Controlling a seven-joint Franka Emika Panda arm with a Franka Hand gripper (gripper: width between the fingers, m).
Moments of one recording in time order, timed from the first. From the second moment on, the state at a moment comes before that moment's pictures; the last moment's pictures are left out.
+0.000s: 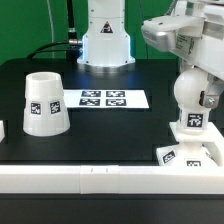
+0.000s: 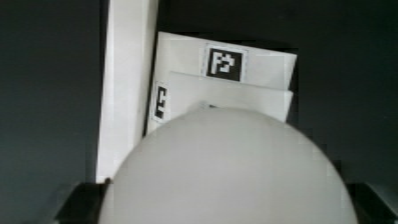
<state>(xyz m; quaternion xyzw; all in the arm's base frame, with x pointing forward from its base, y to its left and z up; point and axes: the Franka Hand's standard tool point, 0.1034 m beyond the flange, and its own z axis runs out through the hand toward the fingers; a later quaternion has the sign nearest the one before) 0.629 0.089 0.112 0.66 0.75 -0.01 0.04</state>
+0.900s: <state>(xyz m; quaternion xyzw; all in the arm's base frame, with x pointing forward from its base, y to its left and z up) 0.623 0.090 0.112 0.92 0.39 -0.03 0.02</state>
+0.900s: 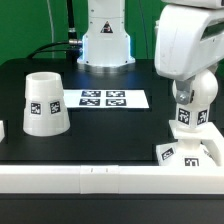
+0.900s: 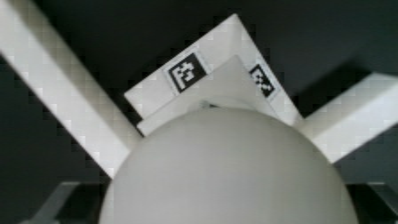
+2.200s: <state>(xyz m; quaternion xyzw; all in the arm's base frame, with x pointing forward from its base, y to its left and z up) 0.622 0.085 0.111 1.00 -0.07 -0.02 0.02</state>
